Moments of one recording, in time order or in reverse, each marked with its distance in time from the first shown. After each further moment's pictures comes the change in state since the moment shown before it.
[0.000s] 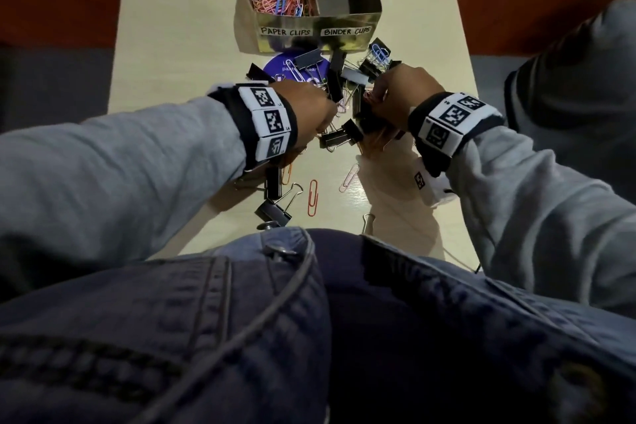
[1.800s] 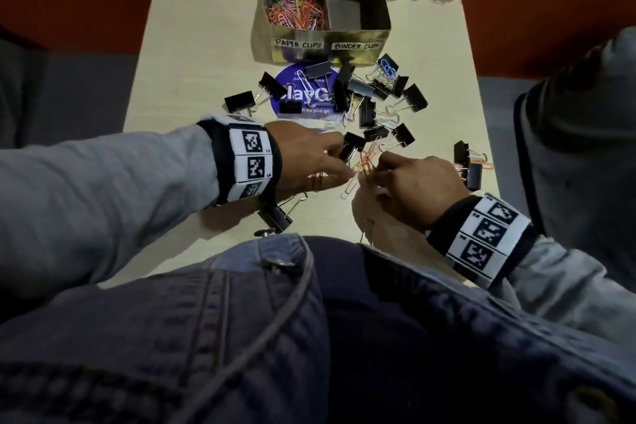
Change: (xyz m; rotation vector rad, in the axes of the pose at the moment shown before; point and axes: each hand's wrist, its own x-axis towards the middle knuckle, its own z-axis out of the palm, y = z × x) left_hand -0.038 0.010 0.022 0.216 -0.029 0.247; right_hand -0.106 0.005 0.022 -0.433 -0.121 -0.370
